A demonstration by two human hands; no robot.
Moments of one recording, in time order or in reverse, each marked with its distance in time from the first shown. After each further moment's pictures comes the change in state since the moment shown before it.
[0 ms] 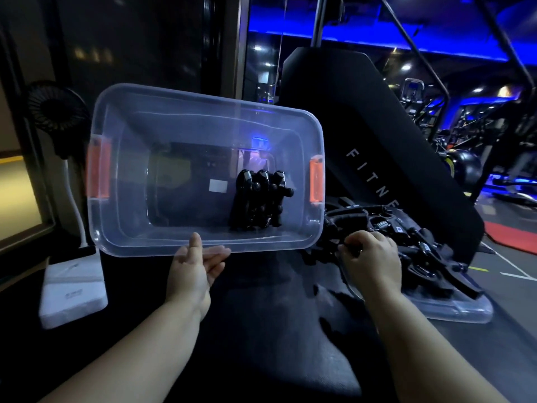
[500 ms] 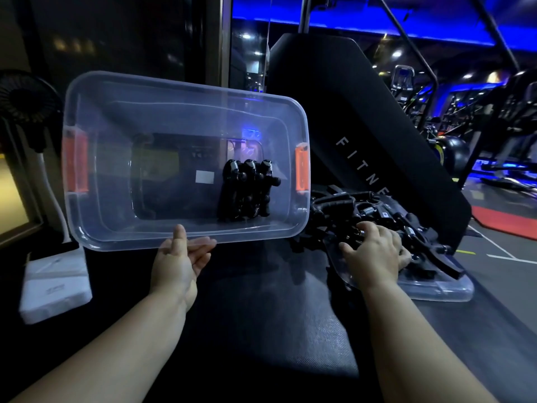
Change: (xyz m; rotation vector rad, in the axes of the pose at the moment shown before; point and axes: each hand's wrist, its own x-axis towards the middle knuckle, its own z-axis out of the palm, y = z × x) left_hand 0.002 -0.003 0.001 0.002 0.009 0.006; right_hand 0.001 0.033 0.004 -0.157 -0.041 0.209
